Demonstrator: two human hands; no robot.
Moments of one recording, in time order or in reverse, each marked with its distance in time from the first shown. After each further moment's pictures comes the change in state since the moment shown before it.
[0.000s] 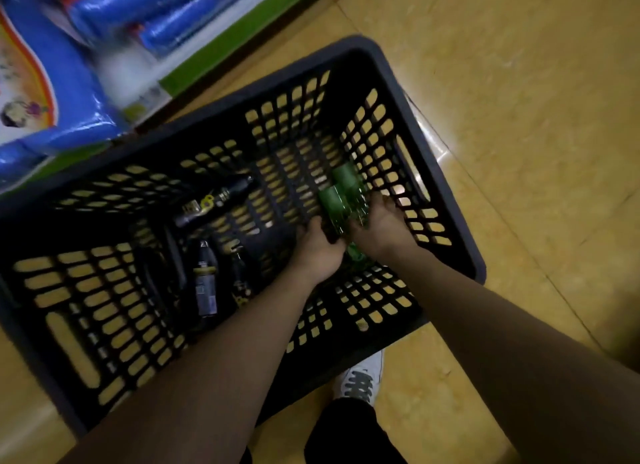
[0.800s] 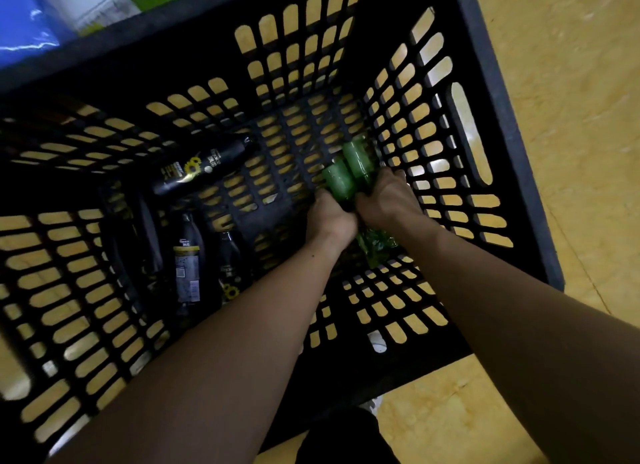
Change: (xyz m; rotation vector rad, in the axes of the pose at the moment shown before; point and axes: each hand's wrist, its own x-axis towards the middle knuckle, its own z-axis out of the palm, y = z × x) left_hand 0.080 -0.017 0.034 -0.166 0.178 -0.082; right_hand 0.081 0.008 0.038 -0.044 -0.026 0.046
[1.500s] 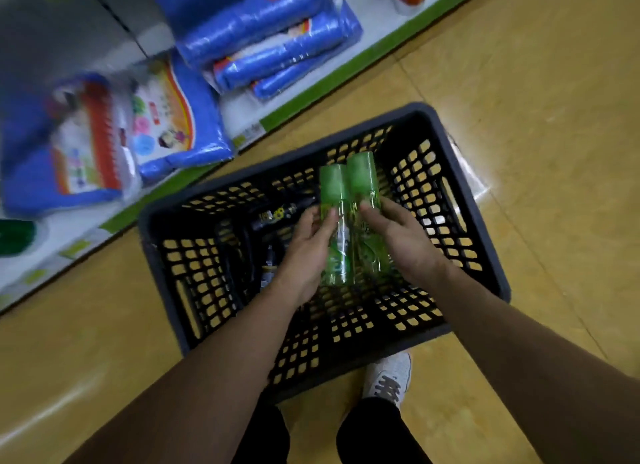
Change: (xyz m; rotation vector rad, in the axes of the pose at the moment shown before) left_hand -0.158 0.035 -0.162 -0.544 -0.088 0.173; right_hand -0.169 -0.078 -0.071 0.920 -0.236 -0.205
